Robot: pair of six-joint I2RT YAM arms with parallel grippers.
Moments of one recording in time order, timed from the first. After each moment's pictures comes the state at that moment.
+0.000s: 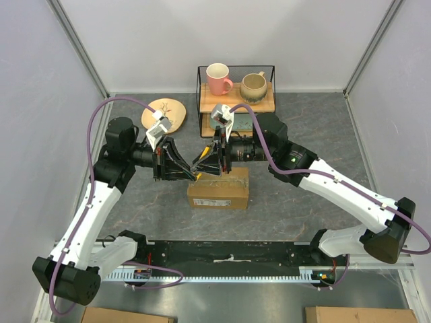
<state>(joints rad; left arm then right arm) -0.27 0.99 1.01 -0.28 1.47 -0.20 0.89 1.33 1.33 -0.10 -0.62 0.35</state>
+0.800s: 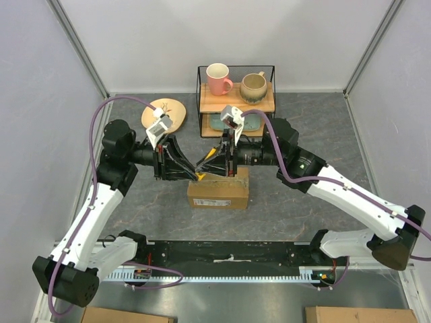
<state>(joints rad) -0.29 0.97 0.96 0.03 1.46 -0.45 0.90 1.25 1.28 -0.04 -0.61 0.36</state>
